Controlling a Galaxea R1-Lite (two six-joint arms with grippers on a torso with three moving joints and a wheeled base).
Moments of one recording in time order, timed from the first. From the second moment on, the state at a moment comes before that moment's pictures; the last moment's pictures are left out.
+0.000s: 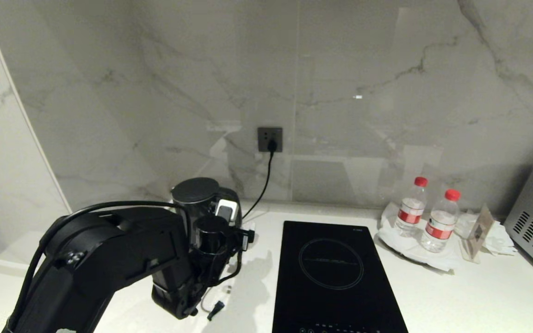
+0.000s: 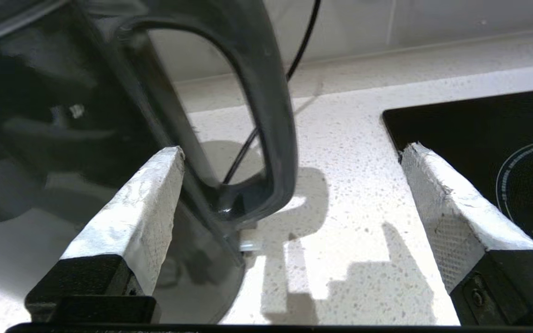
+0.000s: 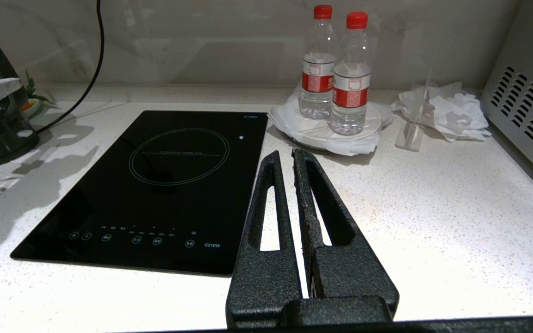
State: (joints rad) left arm -0.51 2.48 -0.91 -1.39 0.33 0.04; right arm 0.00 0.00 0.00 0.00 0.00 -0.01
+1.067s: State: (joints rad) left arm -0.55 2.43 -0.71 -1.52 0.32 0.03; right arm 0.00 0.00 0.00 0.00 0.00 -0.01
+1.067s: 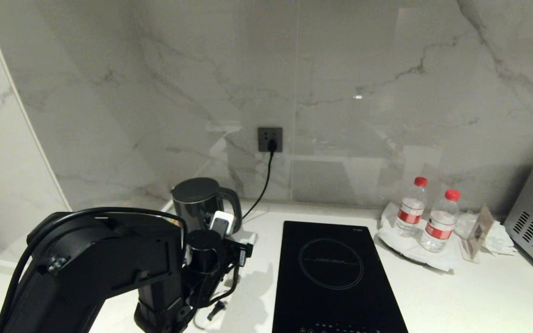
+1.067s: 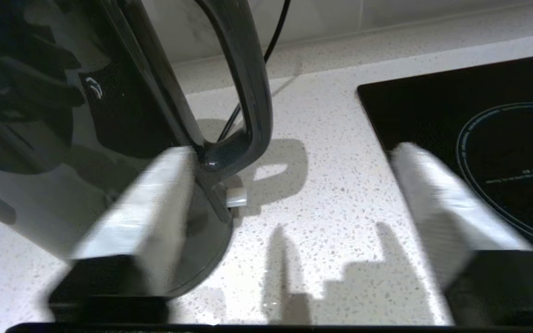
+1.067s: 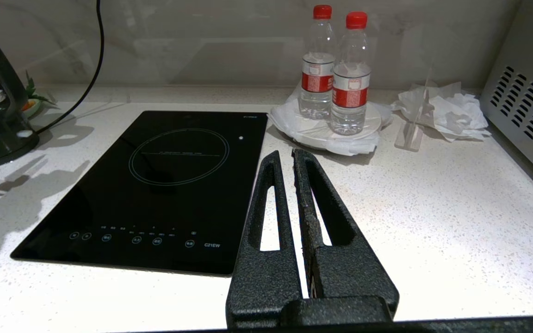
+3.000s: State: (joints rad) left arm -0.59 2.31 -0.42 -1.52 0.32 0.00; right arm 0.00 0.00 0.00 0.00 0.00 -0.01
